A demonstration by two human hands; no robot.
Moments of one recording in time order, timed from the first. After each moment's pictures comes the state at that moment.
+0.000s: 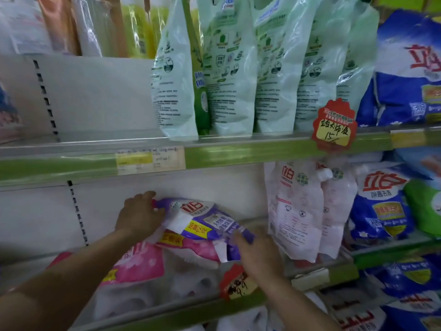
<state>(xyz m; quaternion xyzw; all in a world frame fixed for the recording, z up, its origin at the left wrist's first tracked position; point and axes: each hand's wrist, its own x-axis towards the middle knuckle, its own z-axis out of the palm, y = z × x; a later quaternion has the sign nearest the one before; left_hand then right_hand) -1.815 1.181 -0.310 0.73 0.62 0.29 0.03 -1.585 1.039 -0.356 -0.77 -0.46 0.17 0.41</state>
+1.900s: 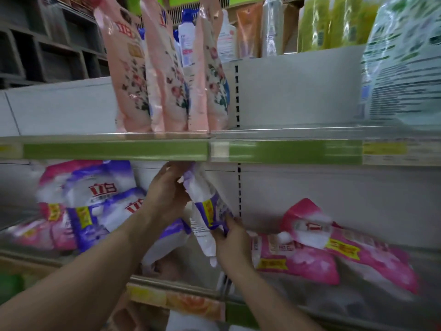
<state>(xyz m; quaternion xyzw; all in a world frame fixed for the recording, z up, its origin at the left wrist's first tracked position) -2.084 1.117 -0.254 0.42 0.28 0.70 0.51 -1.947 1.110 -0.362 -0.45 -0.66 0.32 0.51</state>
